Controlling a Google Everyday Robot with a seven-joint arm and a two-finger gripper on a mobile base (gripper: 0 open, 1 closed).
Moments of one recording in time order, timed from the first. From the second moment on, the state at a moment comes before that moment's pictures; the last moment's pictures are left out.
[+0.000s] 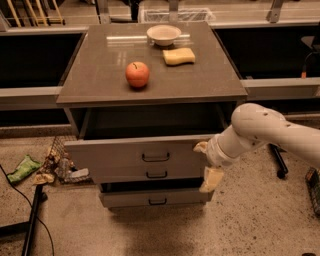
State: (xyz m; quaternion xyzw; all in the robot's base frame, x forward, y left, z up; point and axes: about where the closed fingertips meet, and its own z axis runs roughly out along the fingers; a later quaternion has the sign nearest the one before) arm 0.527 -0.138 0.626 -0.70 0.68 0.11 0.19
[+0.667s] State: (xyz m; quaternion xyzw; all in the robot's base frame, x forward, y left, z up) arm 0.578 -0.149 0.625 -0.68 0.70 0.11 0.20
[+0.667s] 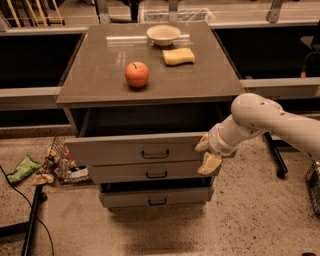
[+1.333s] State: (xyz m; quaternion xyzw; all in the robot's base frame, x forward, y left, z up) arm 0.591 -0.157 0.626 -0.67 0.71 0.10 0.20
